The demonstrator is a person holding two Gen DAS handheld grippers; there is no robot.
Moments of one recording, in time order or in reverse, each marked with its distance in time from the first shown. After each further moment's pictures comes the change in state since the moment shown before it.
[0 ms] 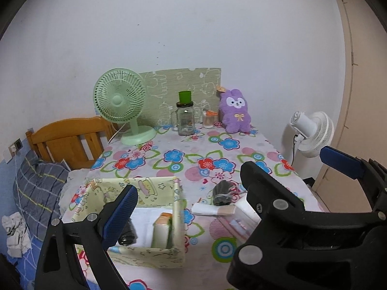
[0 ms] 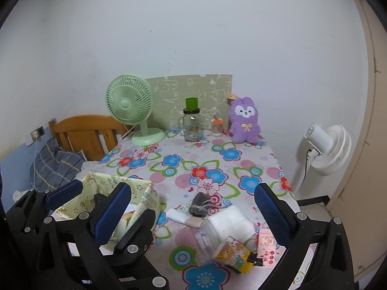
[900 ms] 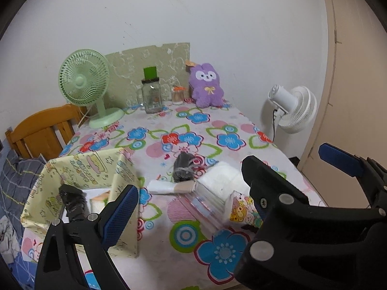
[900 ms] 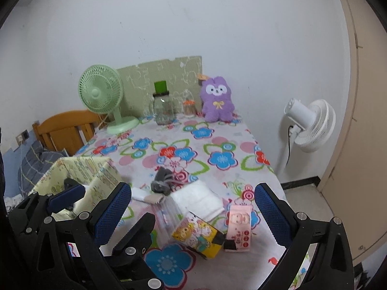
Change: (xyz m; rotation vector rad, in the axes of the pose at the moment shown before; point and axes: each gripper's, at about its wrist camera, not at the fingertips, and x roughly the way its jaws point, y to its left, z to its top) left arm 0.043 -0.058 -0.040 0.060 0.105 -0.104; right arm 0.018 -0.063 -0.054 0.078 0.053 -0.077
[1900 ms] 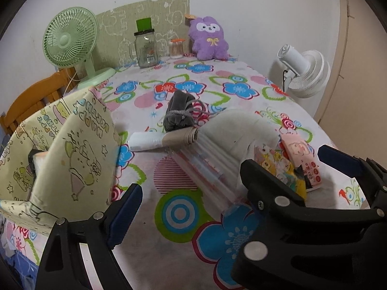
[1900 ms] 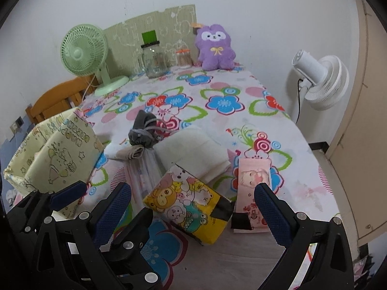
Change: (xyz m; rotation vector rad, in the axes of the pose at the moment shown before) left arm 0.079 -0.003 -0.044 -0.001 0.207 0.016; right arm 0.084 -0.017 -0.055 0.047 0.228 0.021
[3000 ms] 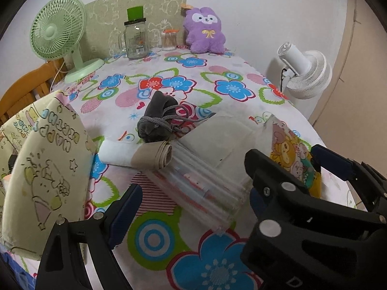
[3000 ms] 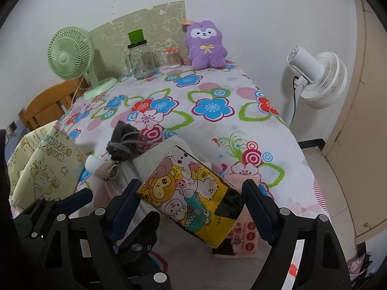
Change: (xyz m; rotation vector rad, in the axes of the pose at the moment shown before) left arm 0.029 -0.013 0.028 -0.046 0.062 -0.048; right arm 0.017 -0.021 0.024 0.026 0.019 -0.029
